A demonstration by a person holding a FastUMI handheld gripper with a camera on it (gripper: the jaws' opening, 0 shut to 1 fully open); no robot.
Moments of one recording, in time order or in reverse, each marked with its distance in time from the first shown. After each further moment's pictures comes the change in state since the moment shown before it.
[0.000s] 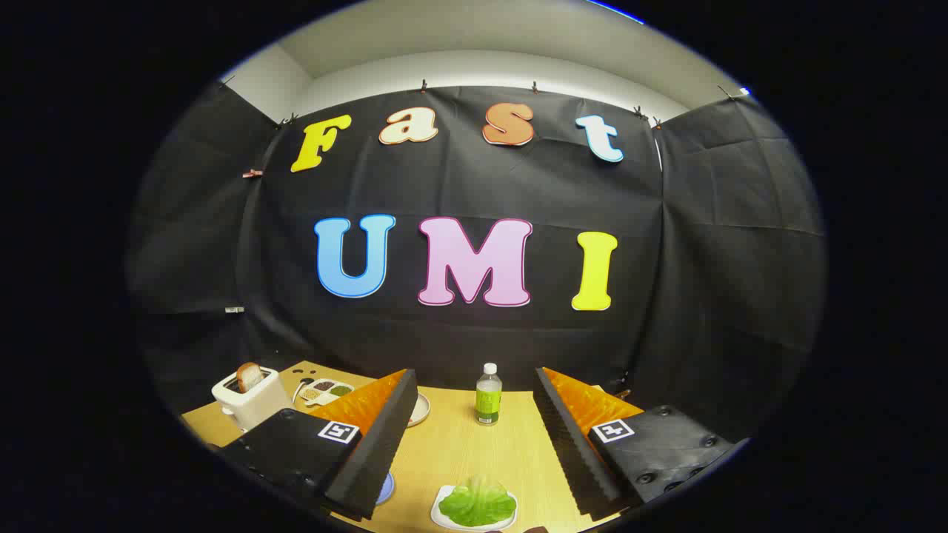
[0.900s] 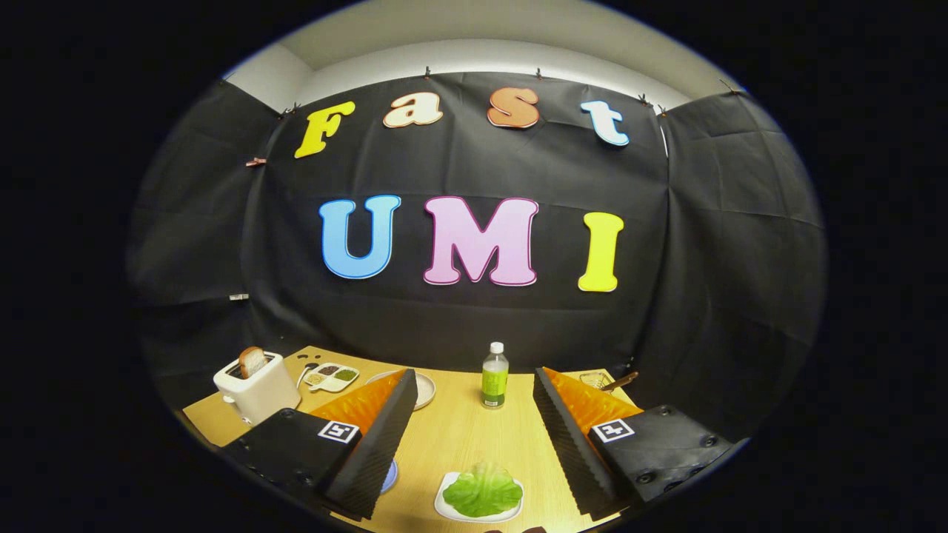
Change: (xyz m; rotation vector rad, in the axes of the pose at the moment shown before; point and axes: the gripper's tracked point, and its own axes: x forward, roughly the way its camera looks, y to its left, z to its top) arm -0.004 0.015 -0.026 0.009 0.054 0.034
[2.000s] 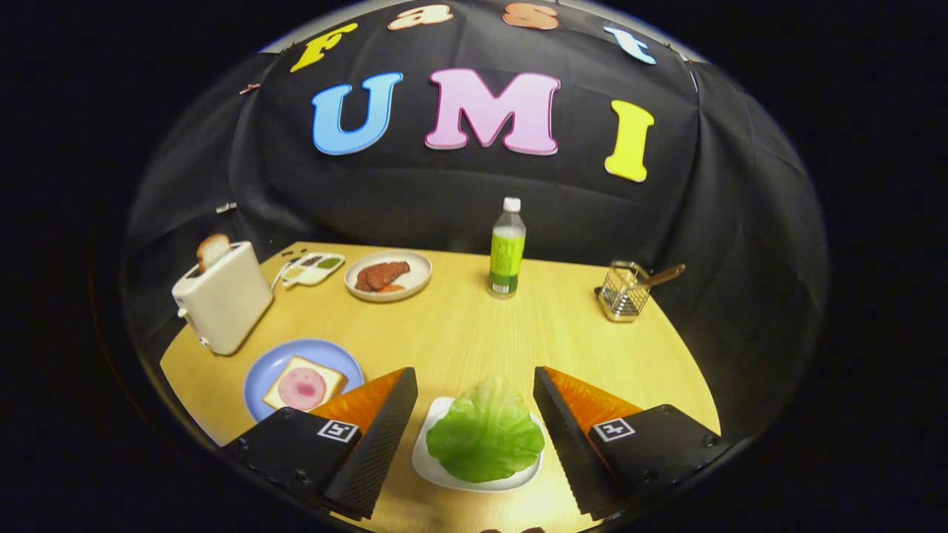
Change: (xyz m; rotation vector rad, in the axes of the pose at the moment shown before) arm 0.049 -0.007 -0.225 -0.028 0.476 0.006
